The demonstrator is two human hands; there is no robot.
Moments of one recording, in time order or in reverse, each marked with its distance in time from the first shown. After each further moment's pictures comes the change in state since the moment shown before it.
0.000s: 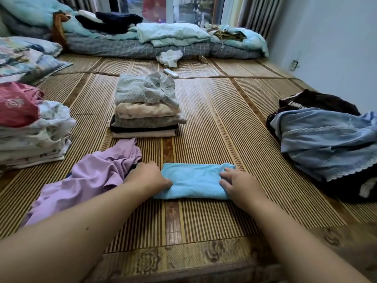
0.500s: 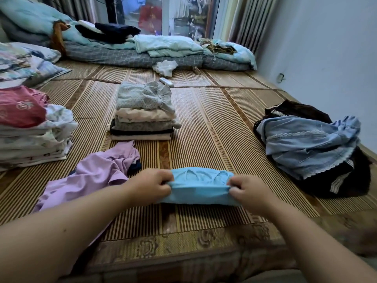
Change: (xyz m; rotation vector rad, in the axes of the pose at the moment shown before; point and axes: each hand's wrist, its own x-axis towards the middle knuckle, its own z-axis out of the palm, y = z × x) left_hand -0.049 -0.013 -0.013 -0.212 -0.096 0.645; right_hand -0.066 0.005 -0.050 0.193 -0.039 -0.104
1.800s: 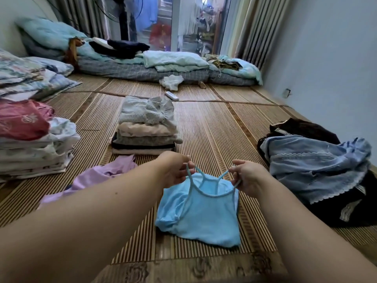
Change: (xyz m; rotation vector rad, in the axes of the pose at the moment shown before) left_hand 0.083 0.069 -0.030 -1.143 0.156 -0.623; right_hand 0.095 -0.002 -0.035 1.095 0.135 0.545
